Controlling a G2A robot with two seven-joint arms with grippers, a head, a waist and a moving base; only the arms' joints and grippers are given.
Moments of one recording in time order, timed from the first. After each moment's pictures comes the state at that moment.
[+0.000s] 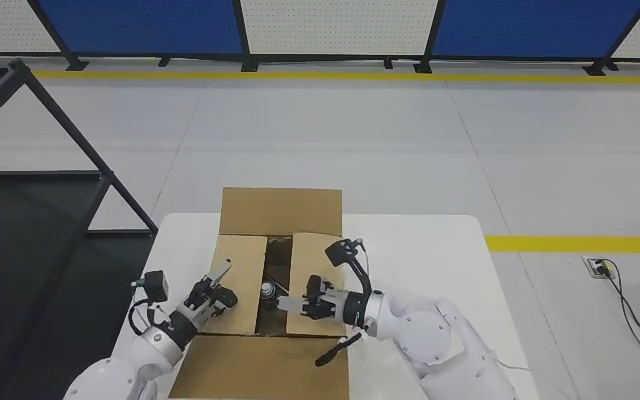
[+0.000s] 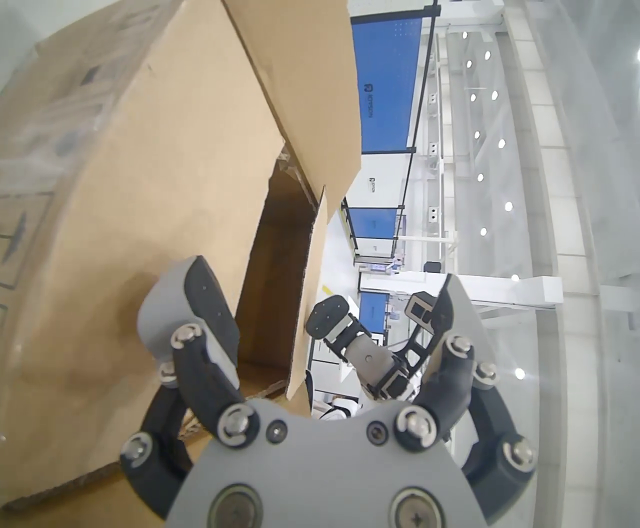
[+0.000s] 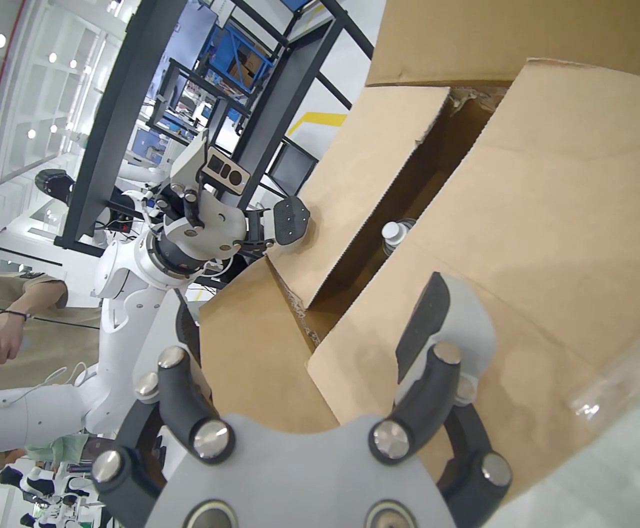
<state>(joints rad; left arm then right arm) 1.34 -1.14 -1.60 -1.90 -0.25 0.23 -0.47 -0.84 -1.36 1.05 -1.57 -0.33 -0.18 0.78</state>
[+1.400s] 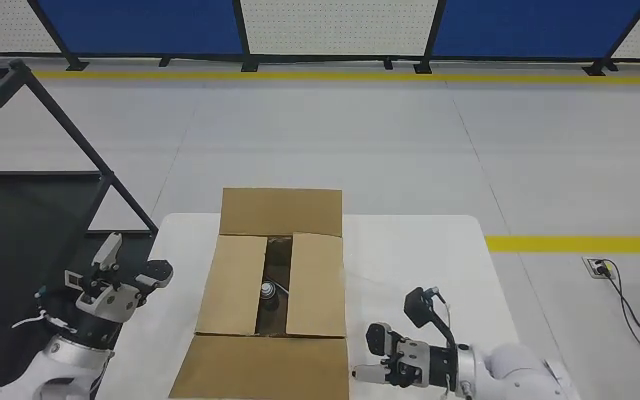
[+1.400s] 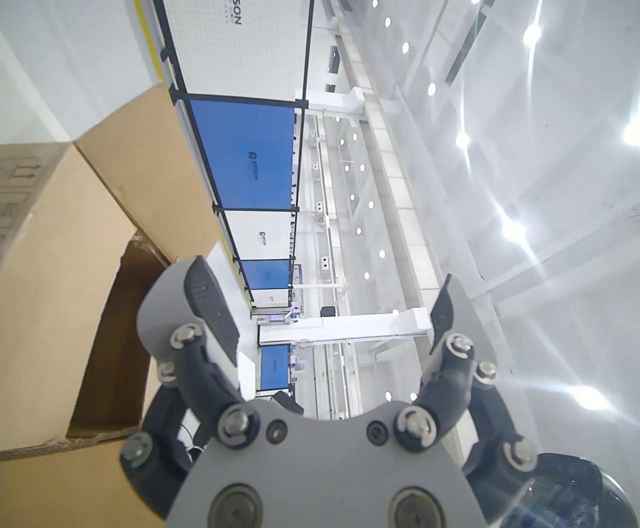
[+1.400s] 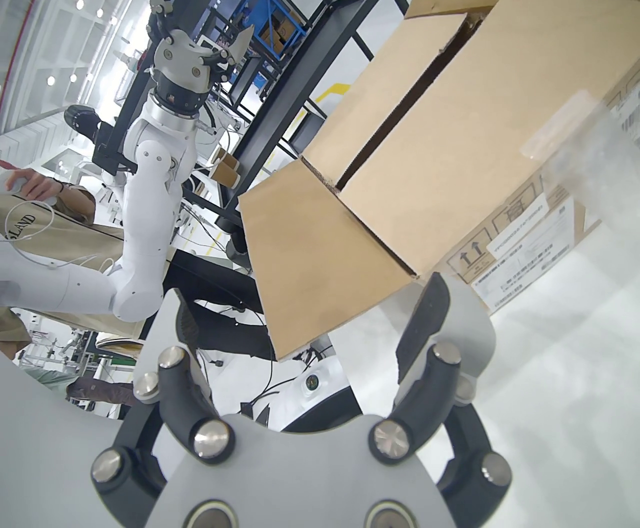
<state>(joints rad) 1.41 -1.14 -1.87 -1.99 -0.63 0.13 -0.38 -1.24 -1.24 1.45 -1.91 -0.17 -0.42 1.15</state>
